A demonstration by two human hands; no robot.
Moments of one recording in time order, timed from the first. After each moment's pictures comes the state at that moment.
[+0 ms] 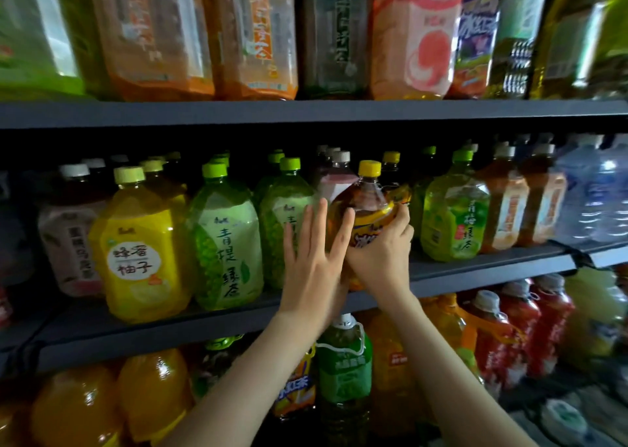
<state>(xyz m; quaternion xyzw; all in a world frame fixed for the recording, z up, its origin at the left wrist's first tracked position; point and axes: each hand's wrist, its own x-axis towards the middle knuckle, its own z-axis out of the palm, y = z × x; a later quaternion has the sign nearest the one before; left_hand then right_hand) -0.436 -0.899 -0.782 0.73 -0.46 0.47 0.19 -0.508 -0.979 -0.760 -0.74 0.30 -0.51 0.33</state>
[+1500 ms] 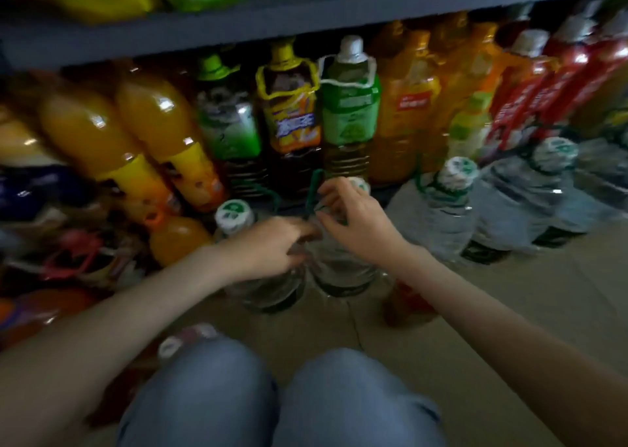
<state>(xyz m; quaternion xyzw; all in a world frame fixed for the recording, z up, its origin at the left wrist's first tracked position) -0.526 -0.745 -0.959 0.74 -0.63 -0.22 0.09 -0.649 -0.872 -0.970 -0.91 0.16 -0.18 0.35</state>
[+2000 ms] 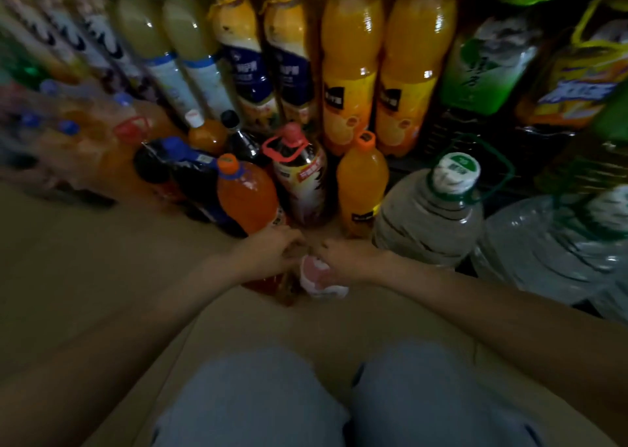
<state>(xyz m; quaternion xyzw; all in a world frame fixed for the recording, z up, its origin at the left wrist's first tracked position) -0.484 -0.458 -1.041 0.91 -0.30 -0.24 0.12 -0.520 -0.640 -1.070 -0.93 -0.23 0.24 0.17</state>
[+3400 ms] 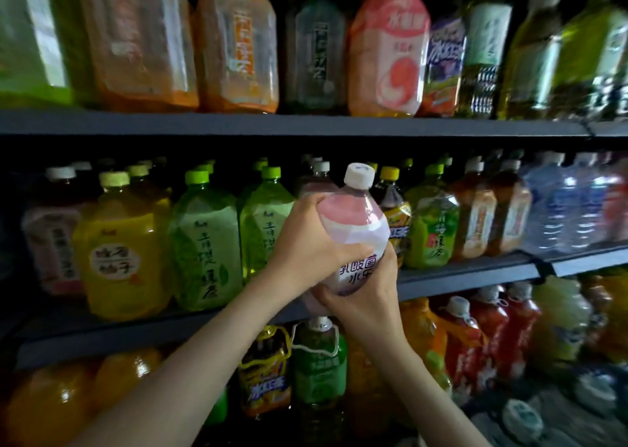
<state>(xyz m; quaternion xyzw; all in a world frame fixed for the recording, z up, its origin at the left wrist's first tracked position) -0.490 -0.880 -0.699 0.70 -0.47 0.06 0.53 -0.568 -0.948 -0.779 -0.73 0.13 -0.54 0.41</state>
